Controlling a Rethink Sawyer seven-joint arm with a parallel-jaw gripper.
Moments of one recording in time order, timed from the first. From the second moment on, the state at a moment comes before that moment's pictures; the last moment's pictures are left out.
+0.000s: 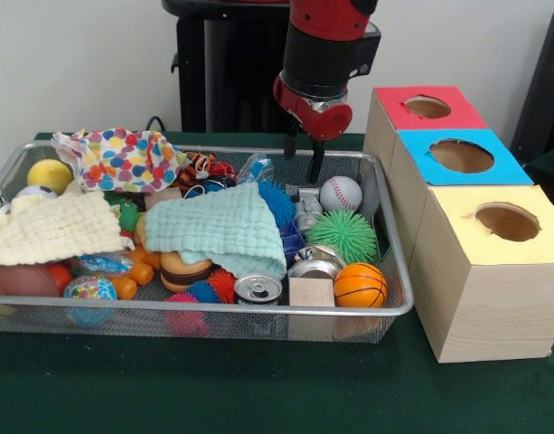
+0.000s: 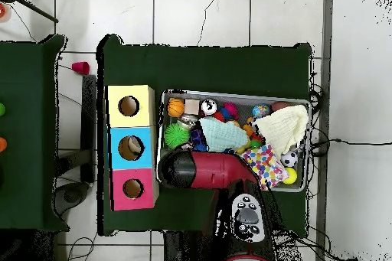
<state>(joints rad) -0.14 -0.63 -0.08 1.80 -0.14 0.45 2.76</state>
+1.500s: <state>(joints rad) -0.38 -0.58 0.04 1.88 -0.50 0.36 2.76</state>
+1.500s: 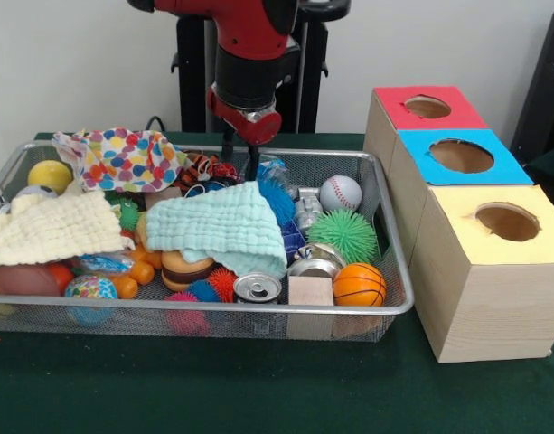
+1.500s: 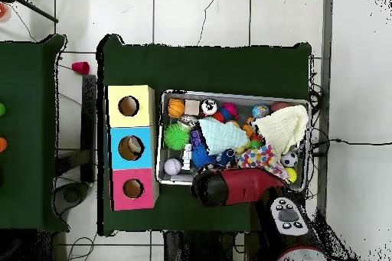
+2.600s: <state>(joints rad) -0.41 -0.52 0.07 1.92 -0.53 0.17 2.76</state>
